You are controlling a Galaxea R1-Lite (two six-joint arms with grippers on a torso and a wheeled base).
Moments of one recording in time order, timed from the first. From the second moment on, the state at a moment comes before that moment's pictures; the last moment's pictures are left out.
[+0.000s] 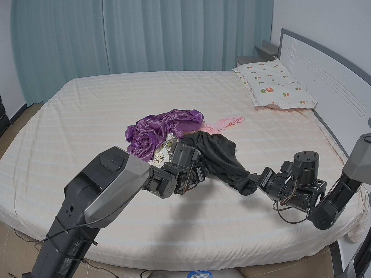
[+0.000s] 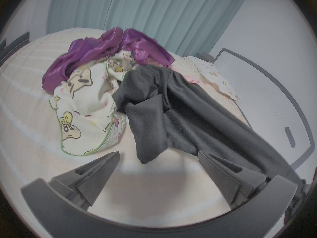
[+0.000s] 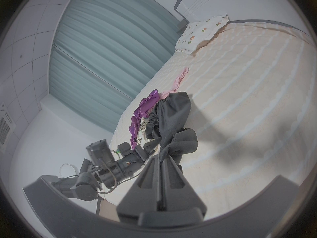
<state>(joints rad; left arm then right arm) -0.57 2.68 -1.81 -0.22 0.13 -0.65 0.44 2.01 -0.49 -1.17 0.03 0.88</state>
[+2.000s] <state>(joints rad) -0.57 1.77 -1.04 -0.33 0.12 -0.96 0.47 1.81 -0.60 -1.34 0.19 0.76</state>
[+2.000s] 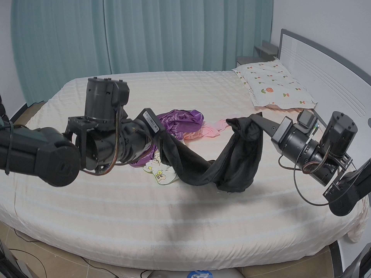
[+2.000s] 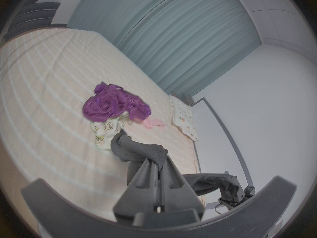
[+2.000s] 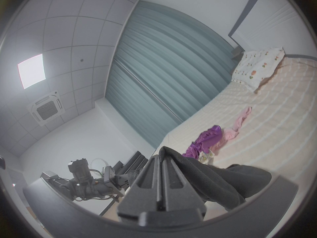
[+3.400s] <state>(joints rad) -0.52 1.67 -0.89 -0.33 0.11 -1.04 0.53 1.87 -0.65 -1.33 0.17 0.74</state>
